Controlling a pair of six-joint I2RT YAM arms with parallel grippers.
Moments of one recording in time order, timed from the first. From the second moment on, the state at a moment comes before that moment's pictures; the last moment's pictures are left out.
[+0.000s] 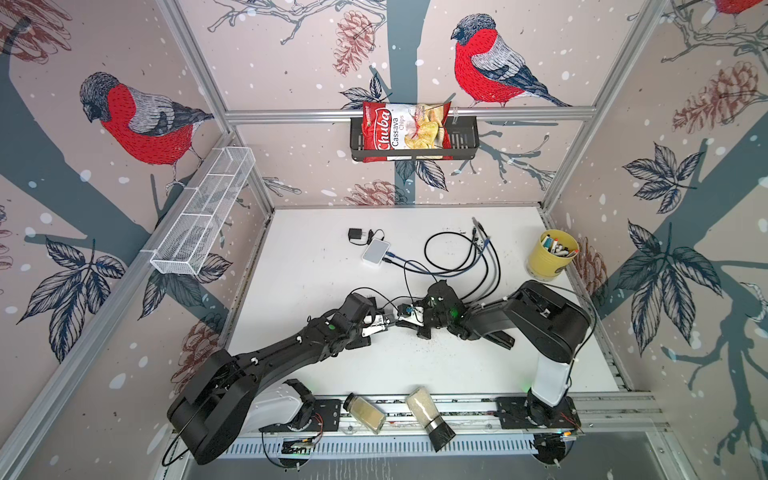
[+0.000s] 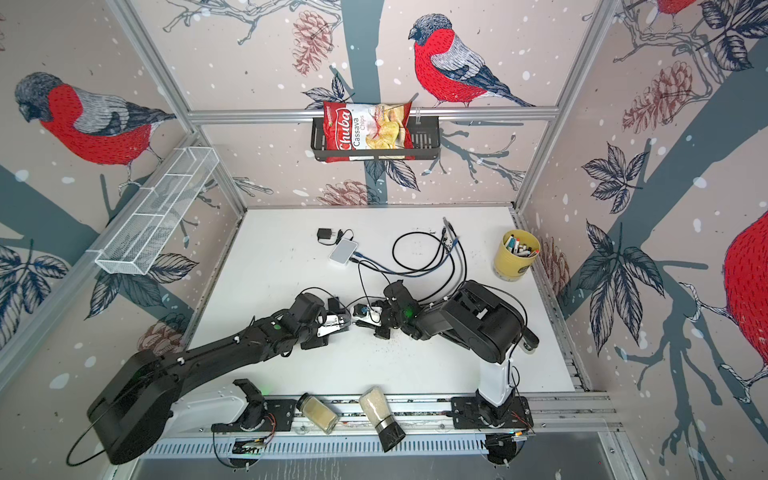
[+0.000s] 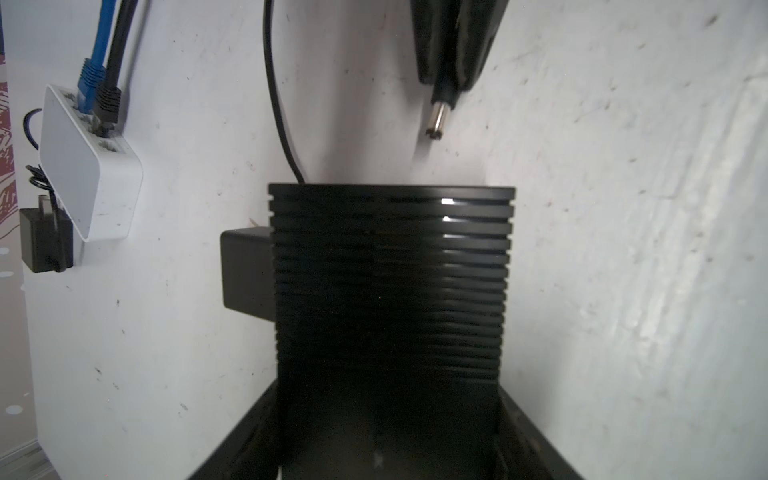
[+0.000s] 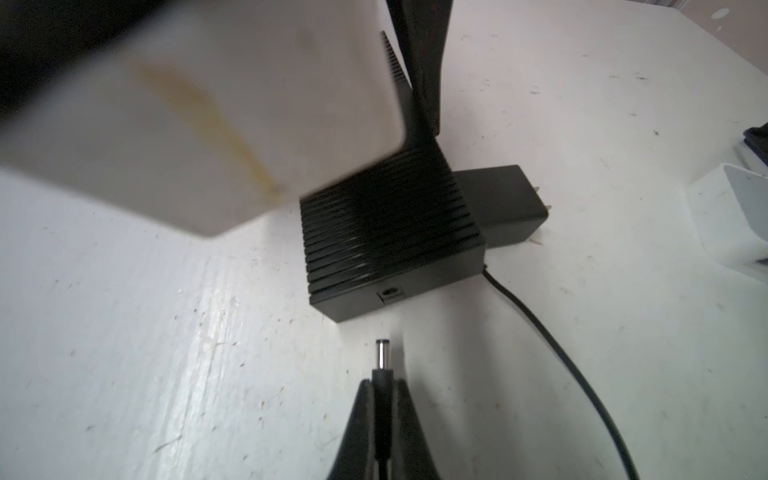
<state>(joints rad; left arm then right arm) -0.68 1.20 0.47 -0.26 -0.09 0.77 0.84 1.86 0.68 0.54 -0.57 -0.60</state>
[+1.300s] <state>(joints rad) -0.53 1.21 0.54 -0.51 0.05 0.79 0.80 1.75 0.62 0.55 -0.56 -0.60</state>
